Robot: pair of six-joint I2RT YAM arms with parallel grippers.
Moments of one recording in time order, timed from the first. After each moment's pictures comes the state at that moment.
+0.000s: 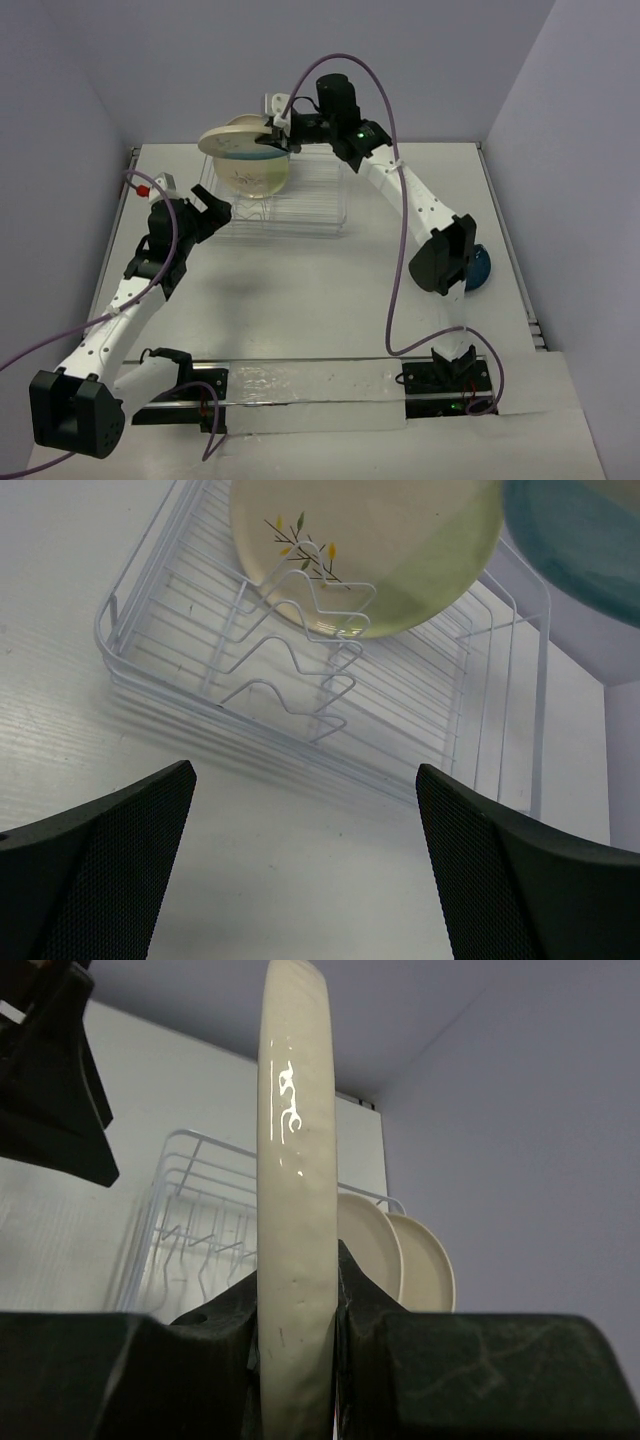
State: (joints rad) left arm -0.25 1.00 0.74 -0.11 -0.16 -0.70; right arm 0.57 2.05 2.22 -0.38 -0.84 -0.73
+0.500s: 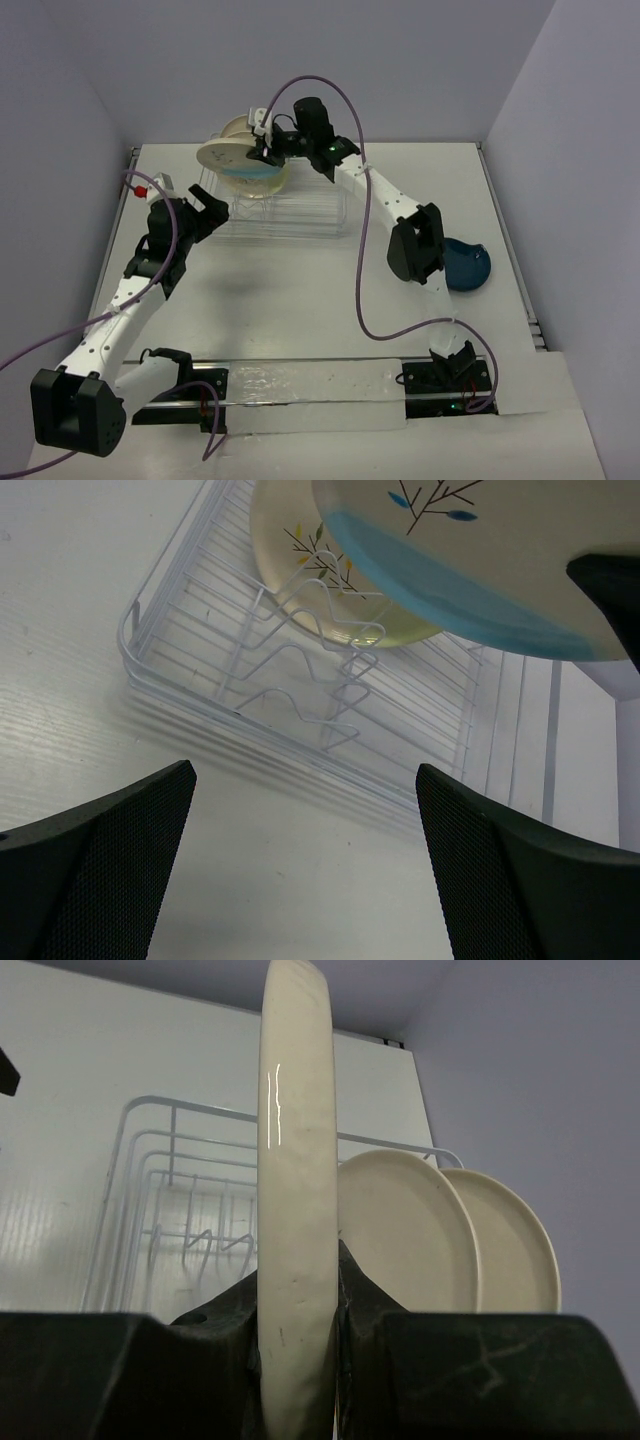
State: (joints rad) left arm -0.23 1.01 0.73 -0.11 -0.17 -0.71; right arm 0.61 2.28 2.25 -0.22 -0.74 -0.60
